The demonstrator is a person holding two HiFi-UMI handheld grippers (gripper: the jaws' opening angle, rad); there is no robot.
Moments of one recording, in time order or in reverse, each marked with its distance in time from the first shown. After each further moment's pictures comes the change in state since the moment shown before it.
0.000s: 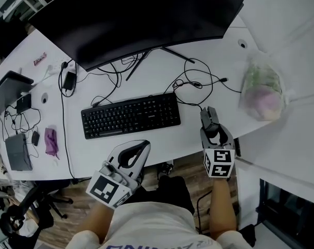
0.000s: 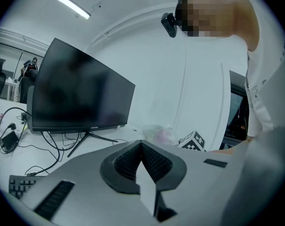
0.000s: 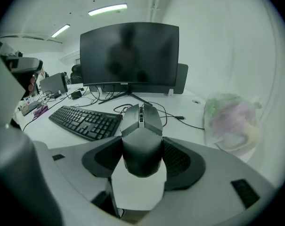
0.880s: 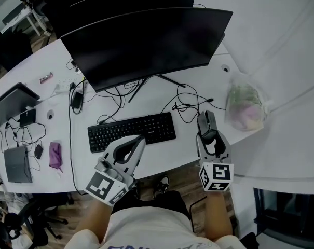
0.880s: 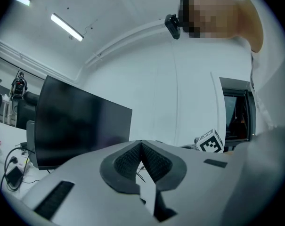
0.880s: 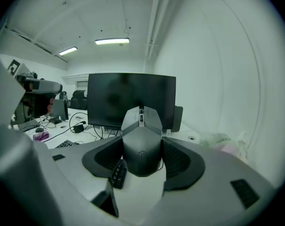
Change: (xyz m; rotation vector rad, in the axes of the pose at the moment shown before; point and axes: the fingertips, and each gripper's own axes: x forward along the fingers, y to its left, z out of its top) left arm -0.034 0.008 0.093 0.123 -0.208 -0.018; right arm -0.098 0.028 0.120 0.013 -0.370 -0.060
